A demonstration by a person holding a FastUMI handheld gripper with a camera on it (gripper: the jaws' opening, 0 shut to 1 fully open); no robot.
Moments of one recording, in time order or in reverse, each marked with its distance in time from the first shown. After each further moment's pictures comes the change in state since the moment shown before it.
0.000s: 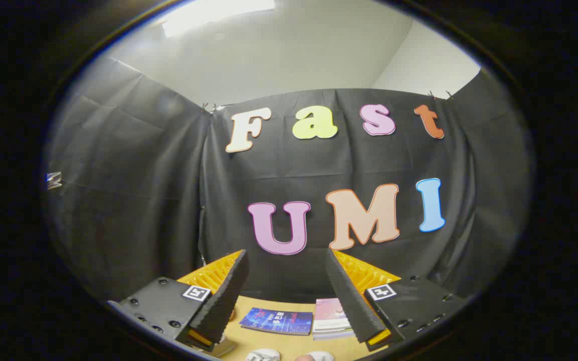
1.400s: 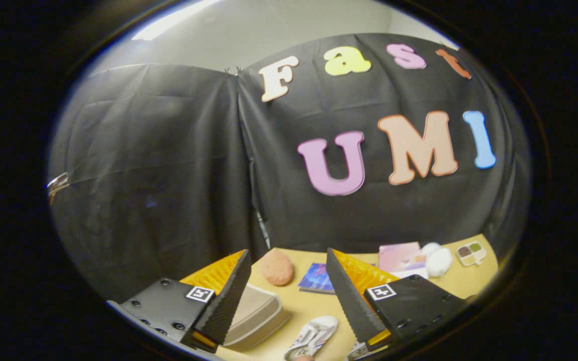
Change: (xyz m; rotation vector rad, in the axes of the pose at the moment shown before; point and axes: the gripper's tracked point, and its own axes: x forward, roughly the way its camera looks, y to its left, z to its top) arm -0.026 0.109 -0.153 0.186 0.411 0.336
